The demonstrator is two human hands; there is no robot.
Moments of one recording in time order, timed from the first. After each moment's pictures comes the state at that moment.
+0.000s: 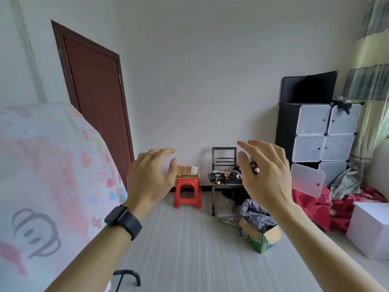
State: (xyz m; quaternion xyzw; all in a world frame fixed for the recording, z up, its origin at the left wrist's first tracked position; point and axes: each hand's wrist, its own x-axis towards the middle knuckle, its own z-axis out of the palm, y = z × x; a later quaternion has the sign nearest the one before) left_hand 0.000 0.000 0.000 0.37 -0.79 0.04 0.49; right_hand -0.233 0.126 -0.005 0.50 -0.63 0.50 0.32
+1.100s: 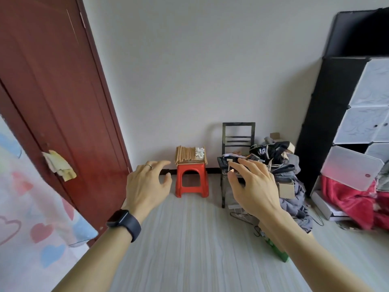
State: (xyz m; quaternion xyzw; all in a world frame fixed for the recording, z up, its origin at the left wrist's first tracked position) left_hand -0.183 -0.502 -0.132 0.47 -0.82 0.00 0.31; right_hand -0.426 -0.371 -0.151 0.53 -0.75 0.36 0.15
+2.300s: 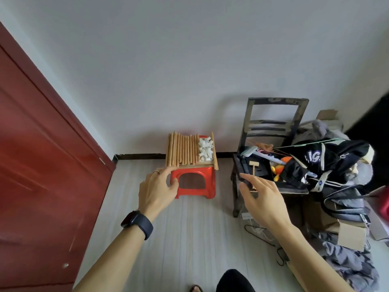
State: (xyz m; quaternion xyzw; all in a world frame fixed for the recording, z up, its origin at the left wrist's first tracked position) left_hand -0.489 -1.150 -0.311 0.52 -0.82 -0.21 0.13; right_hand -0.724 -0.981 -0.299 0.44 -0.84 0.28 -0.16
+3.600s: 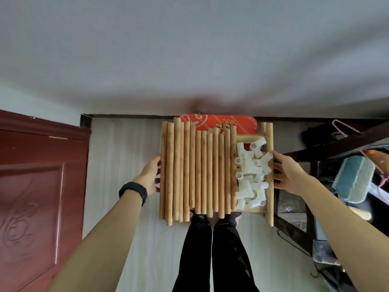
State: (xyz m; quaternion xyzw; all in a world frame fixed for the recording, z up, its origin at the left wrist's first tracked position) left_hand -0.621 -1.666 -0.743 0.73 -0.21 -0.65 -0.04; right_hand -0.983 -1.506 -0.745 -0.13 -0.73 0.25 -0.62
